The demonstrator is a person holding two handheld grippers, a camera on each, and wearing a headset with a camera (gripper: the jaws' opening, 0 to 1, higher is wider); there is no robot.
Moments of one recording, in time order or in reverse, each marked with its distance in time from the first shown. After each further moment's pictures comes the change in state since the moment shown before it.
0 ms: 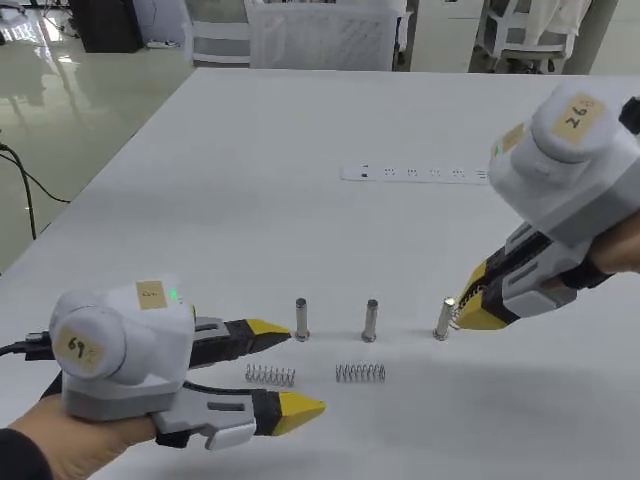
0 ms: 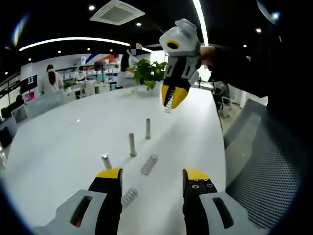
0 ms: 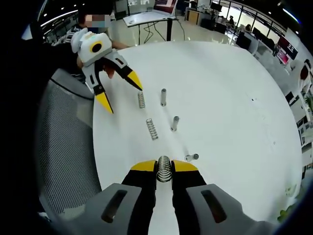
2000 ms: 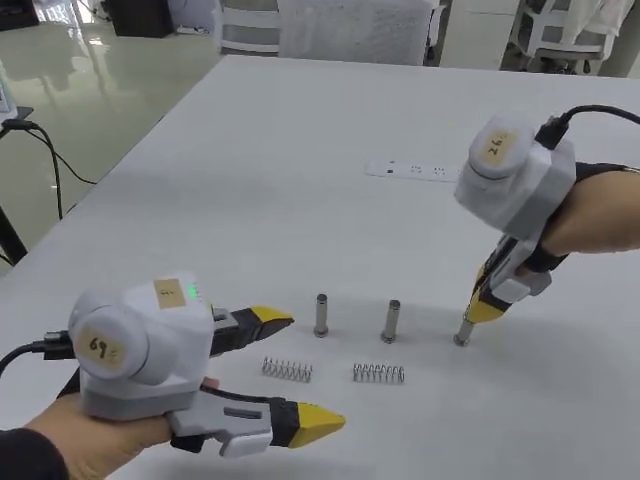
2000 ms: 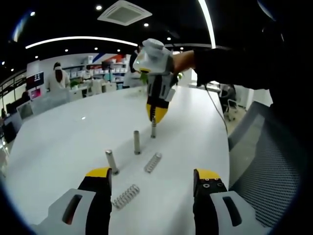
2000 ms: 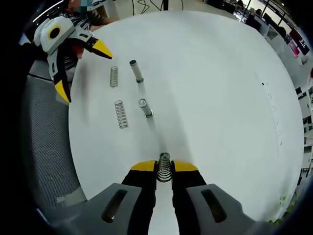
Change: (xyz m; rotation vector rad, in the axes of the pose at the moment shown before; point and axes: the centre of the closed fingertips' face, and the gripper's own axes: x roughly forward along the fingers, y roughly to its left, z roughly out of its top) left arm 0.000 0.002 -0.006 -0.026 -0.004 0.048; right arm 0.062 -0.050 -0.023 -0.011 0.237 0.048
